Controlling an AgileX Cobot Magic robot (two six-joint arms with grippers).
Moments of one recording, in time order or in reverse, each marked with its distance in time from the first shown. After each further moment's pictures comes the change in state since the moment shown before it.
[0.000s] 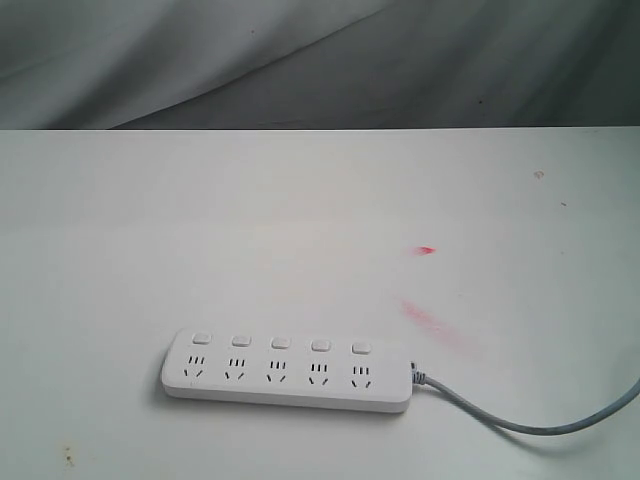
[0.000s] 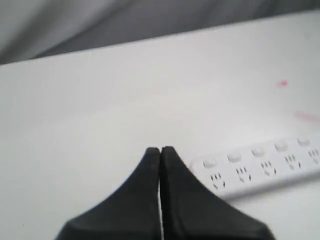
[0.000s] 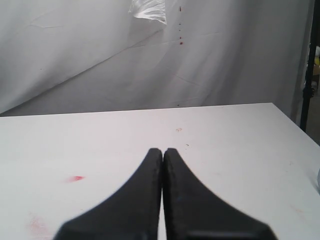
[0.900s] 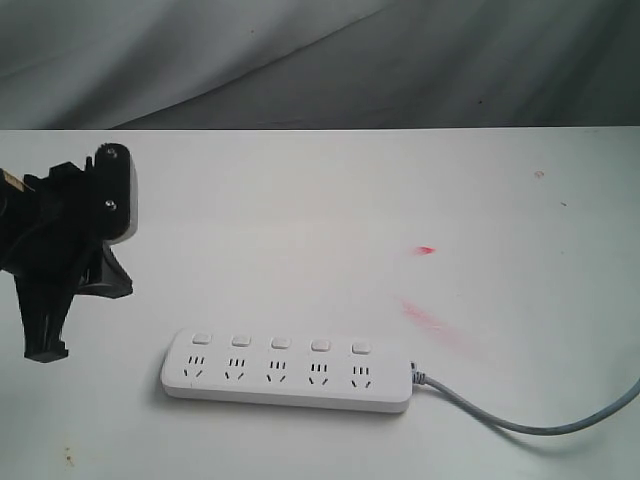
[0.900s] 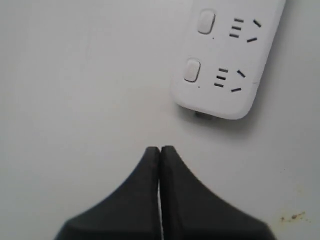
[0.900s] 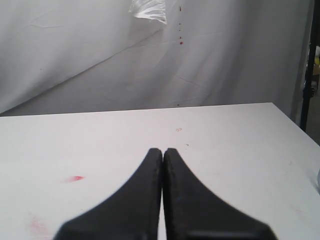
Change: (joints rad) left arm 0.000 0.954 -0.296 -0.180 0.043 1.176; right arm 0.000 0.000 0.000 0.000 0.000 0.000
